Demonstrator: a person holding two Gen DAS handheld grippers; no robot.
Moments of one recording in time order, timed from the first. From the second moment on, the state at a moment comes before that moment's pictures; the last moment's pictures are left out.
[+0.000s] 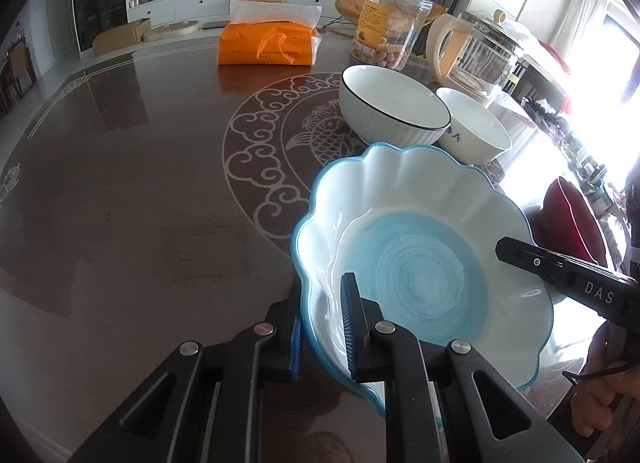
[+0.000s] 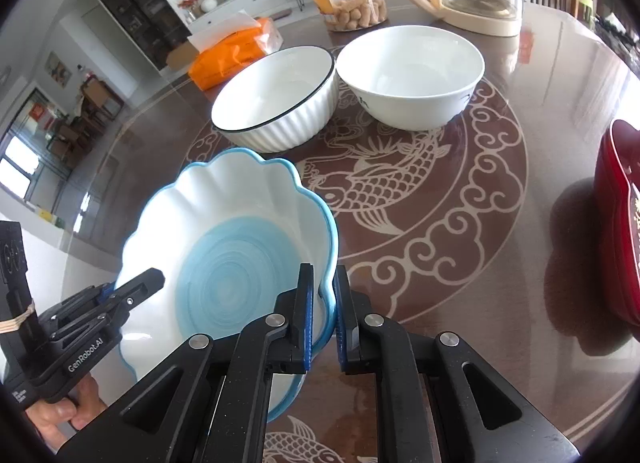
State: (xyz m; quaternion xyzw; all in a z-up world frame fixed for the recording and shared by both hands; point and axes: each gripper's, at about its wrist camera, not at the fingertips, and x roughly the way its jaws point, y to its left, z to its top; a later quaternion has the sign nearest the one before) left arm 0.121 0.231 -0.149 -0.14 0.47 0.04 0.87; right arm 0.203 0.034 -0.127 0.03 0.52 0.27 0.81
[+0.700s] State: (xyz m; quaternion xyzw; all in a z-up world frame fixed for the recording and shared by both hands) left arm 0.111 0.111 -0.158 -0.09 0.46 -0.01 0.88; right arm 0.168 -0.099 -0.139 0.10 0.52 0.18 0.83
